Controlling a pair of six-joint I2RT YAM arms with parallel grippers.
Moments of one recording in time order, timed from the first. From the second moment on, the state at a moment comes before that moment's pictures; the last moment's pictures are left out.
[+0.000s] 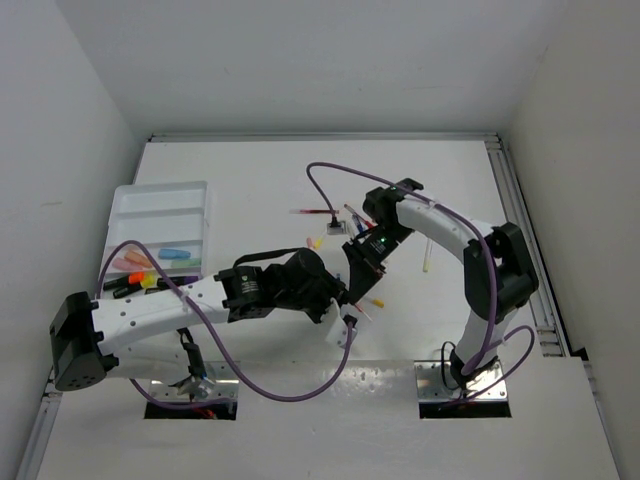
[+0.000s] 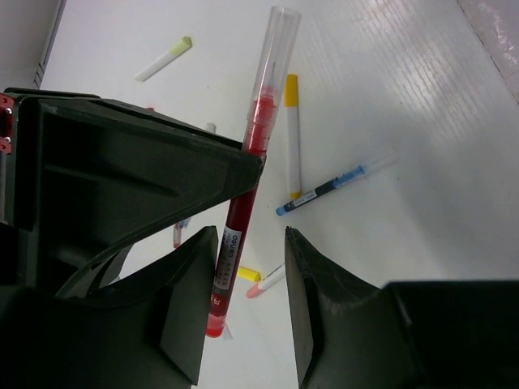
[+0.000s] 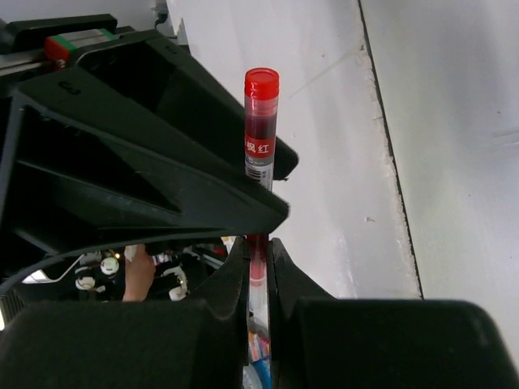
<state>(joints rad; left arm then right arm) -1.14 1.20 0.95 -0.42 0.17 1.12 0.52 1.78 1.31 -1.36 -1.10 -0.50</state>
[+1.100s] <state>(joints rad) -0.04 1.57 1.43 -0.86 0.48 1.29 0.14 1.72 1.23 -1.27 -0.99 -0.34</state>
